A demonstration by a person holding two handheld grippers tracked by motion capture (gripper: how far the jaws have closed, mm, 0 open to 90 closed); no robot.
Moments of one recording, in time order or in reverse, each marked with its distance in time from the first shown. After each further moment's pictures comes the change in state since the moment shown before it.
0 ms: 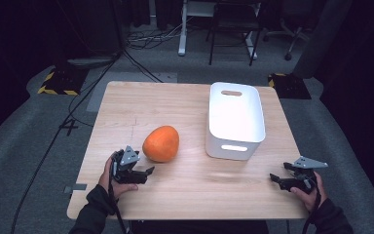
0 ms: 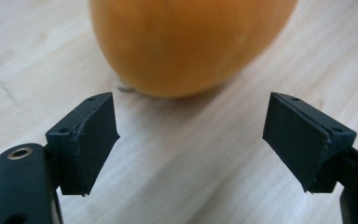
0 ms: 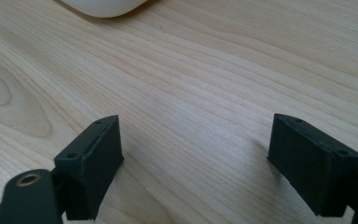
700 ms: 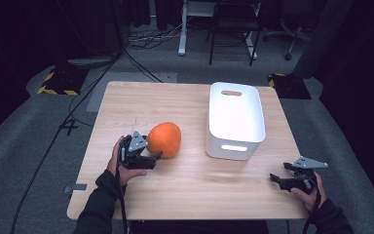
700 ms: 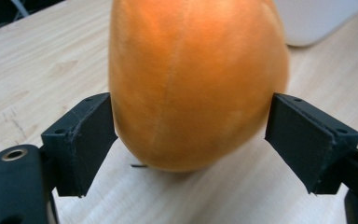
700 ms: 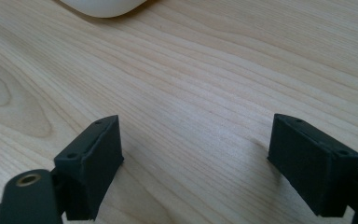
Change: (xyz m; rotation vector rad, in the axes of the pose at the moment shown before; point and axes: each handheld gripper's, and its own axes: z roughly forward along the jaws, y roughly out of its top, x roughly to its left) left arm 0.008 0.044 0.018 -0.081 0.019 0.043; right arm 0.000 0.000 0.000 -0.001 -0.003 0.001
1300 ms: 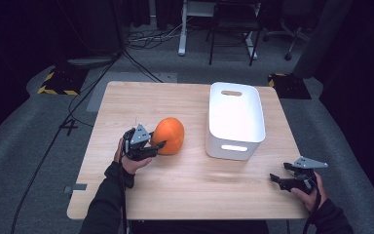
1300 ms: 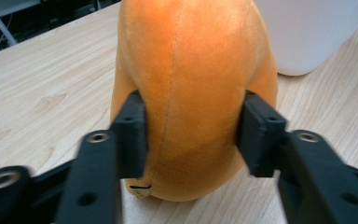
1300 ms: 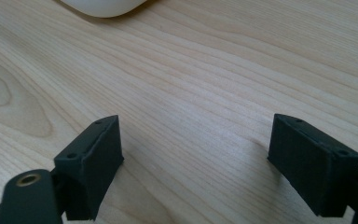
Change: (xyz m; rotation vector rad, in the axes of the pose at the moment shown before) left arm 0.007 0.010 0.015 -0.080 -0.064 0.039; right arm 0.000 0.000 0.000 0.001 0.001 0.000
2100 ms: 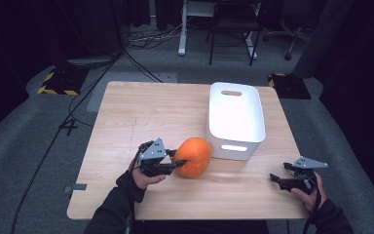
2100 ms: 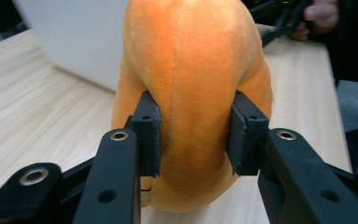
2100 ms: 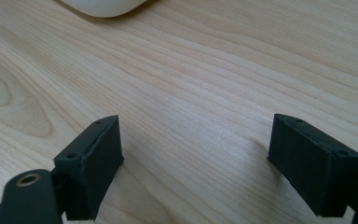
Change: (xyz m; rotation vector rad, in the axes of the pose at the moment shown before) left arm -0.070 0.023 -0.004 -0.071 -0.349 0.085; right arm 0.000 0.000 0.000 0.000 0.000 0.000
